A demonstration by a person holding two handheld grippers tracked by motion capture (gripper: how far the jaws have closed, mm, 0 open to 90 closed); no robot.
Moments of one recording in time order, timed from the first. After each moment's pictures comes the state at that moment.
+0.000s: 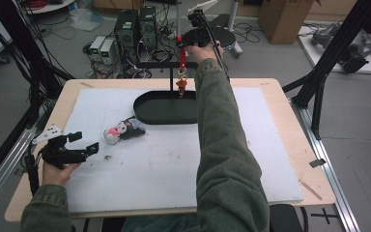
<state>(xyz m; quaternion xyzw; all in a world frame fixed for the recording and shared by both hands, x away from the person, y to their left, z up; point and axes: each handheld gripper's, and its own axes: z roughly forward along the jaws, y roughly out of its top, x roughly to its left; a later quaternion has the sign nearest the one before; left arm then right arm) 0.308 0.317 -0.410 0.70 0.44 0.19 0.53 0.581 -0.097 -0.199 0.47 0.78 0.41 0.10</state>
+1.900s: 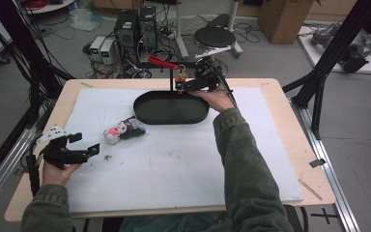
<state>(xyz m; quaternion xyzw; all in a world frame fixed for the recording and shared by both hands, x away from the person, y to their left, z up) 0.308 0.313 -0.412 0.72 0.45 0.20 0.50 0.485 -0.129 -0.281 0.35 0.80 0.48 0.10</state>
